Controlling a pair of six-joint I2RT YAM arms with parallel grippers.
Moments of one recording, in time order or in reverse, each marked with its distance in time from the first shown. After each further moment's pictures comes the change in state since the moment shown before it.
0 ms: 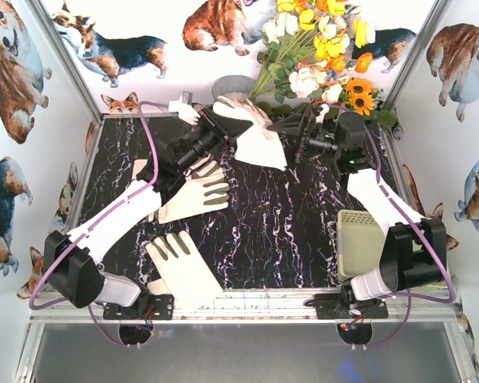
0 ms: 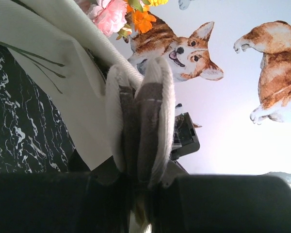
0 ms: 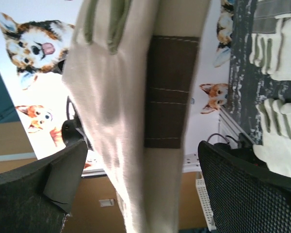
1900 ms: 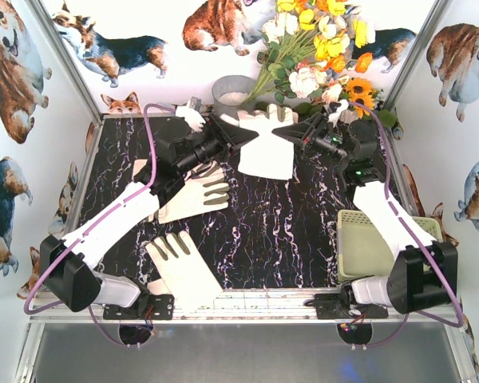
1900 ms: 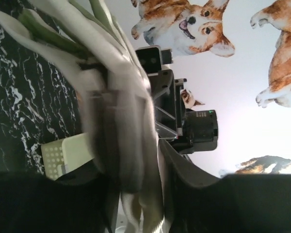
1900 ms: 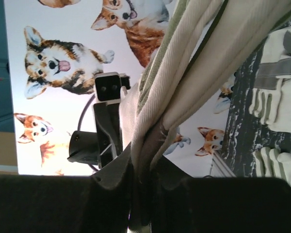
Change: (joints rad) left arm -0.029 -0.023 0.021 -0.140 0.075 -0.043; right arm 0.013 -0.133 -0.086 0.164 0.225 0.024
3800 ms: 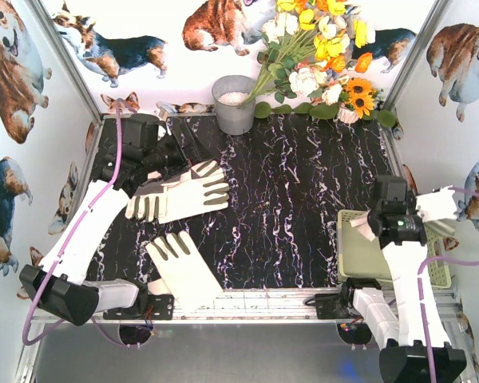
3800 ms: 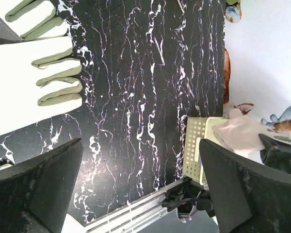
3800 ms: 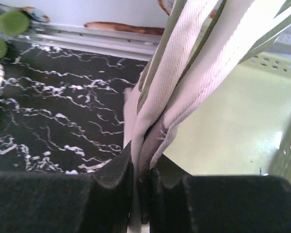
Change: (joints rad) left arm 0.247 -0.102 0.145 -0.834 -0.049 0.532; right arm -0.256 -0.522 -0.145 -1.296 1.568 -0.516
